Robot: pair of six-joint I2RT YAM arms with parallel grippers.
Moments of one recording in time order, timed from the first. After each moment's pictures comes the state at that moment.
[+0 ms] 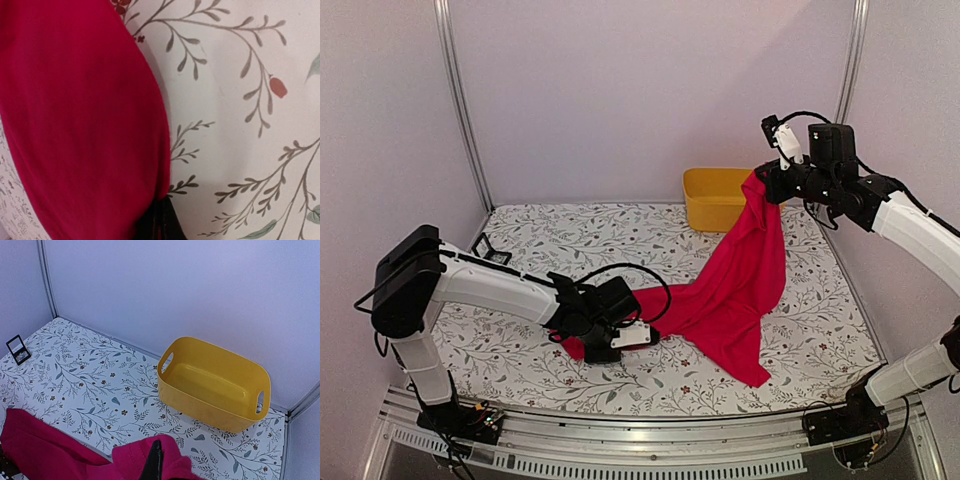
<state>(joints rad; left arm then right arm) -1.06 1.82 1.04 -0.46 -0.16 0.49 0.47 1.34 1.31 -0.31 0.05 -0.09</state>
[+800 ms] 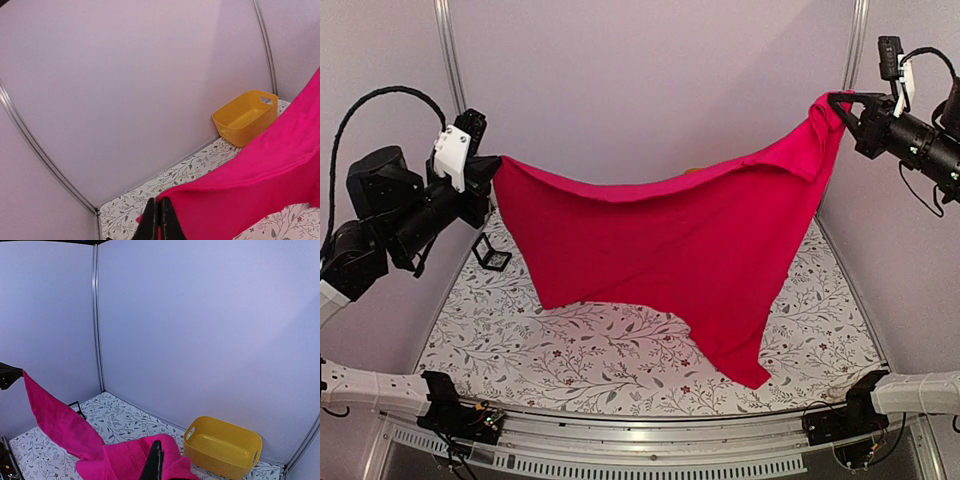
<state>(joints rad) -0.92 0.88 1.17 -0.35 -0.57 0.34 0.47 1.02 1.59 -0.53 -0.12 -0.03</state>
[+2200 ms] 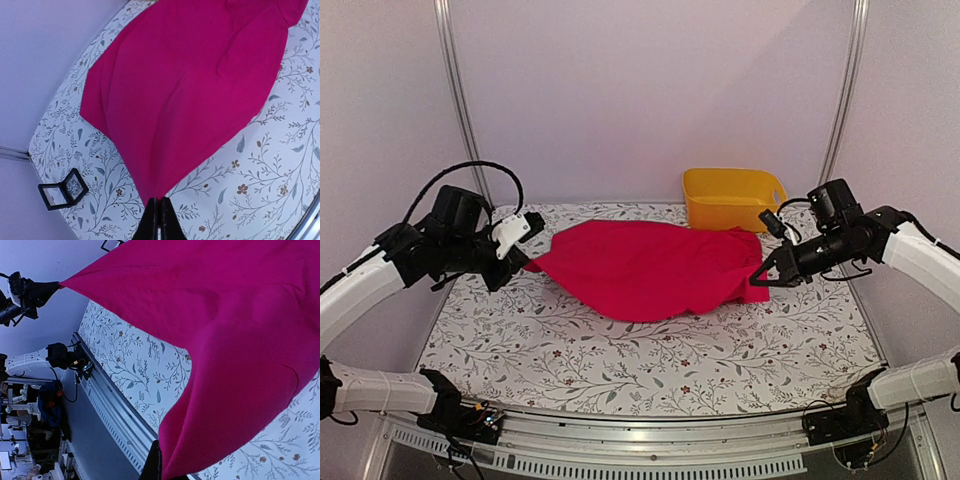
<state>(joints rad) -0.51 1.01 0.98 -0.67 0.00 0.49 0.41 1.21 1.11 -0.79 -0.67 0.24</state>
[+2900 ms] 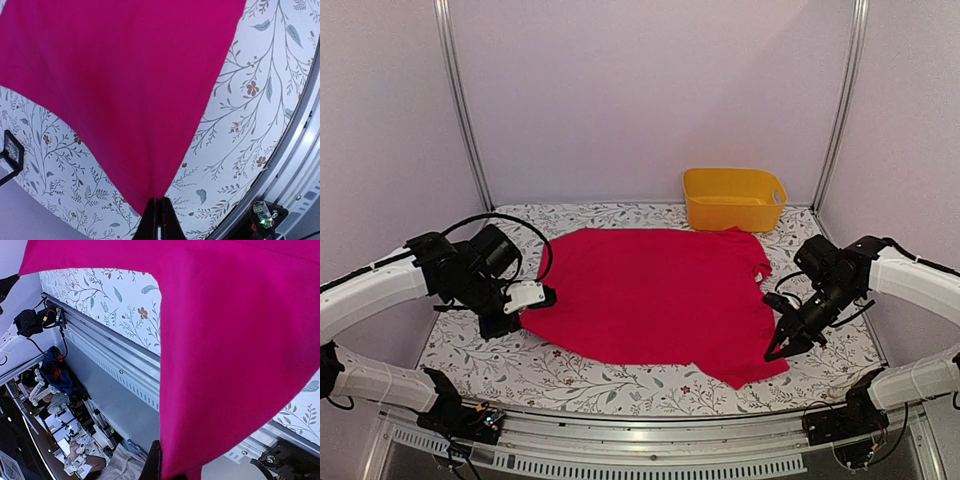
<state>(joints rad) -0.68 1.13 0.89 -1.04 -0.04 0.53 0.49 1.20 0.82 -1.10 -0.74 0.38</state>
